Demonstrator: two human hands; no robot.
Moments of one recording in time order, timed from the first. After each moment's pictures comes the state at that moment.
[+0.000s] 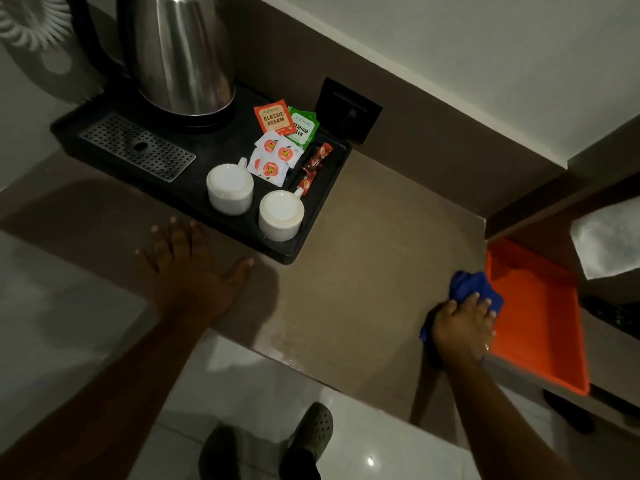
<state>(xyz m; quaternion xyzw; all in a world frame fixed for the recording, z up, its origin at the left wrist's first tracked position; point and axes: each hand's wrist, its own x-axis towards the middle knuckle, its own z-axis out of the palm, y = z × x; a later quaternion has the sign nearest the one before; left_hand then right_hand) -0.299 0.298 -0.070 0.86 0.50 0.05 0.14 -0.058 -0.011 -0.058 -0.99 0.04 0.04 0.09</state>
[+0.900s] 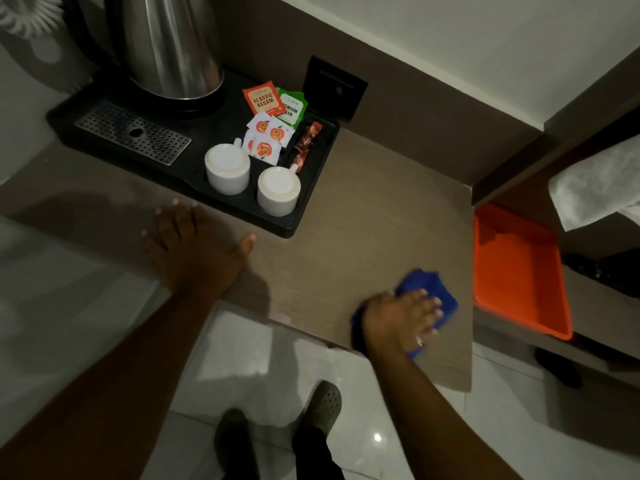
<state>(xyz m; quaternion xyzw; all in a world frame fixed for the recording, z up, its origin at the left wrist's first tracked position) -0.298 0.303 -0.075 0.86 0.49 0.03 0.14 -0.187 0.058 -0.052 -0.97 0.17 0.11 0.12</state>
